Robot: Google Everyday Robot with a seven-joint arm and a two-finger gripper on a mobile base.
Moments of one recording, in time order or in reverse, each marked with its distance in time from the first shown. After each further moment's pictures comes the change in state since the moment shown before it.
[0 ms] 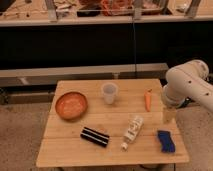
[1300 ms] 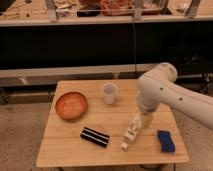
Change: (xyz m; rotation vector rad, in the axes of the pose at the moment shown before) arm -0.130 0.031 -0.010 -0.008 -0.019 -0.126
